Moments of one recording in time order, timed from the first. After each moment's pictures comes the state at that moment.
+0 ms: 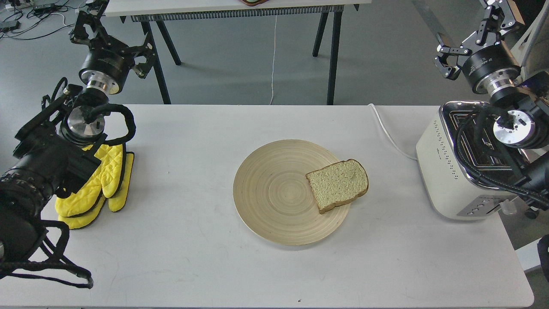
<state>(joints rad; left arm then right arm) -0.98 0.24 -0.64 -0.34 -0.38 -0.49 -0.25 0.80 -0.43 0.96 0.75 -0.19 0.23 0.26</state>
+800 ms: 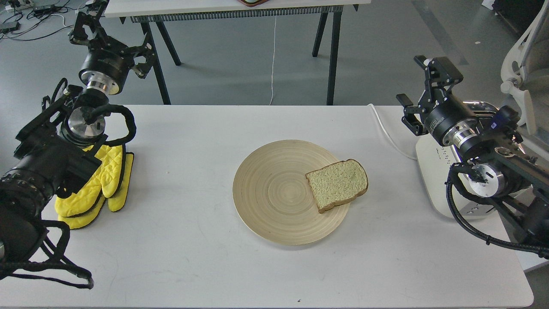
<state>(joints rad) -0.97 0.24 -0.65 -0.33 -0.38 -0.49 -0.26 0.59 -0.57 0.63 1.19 -0.49 -0.09 0.27</state>
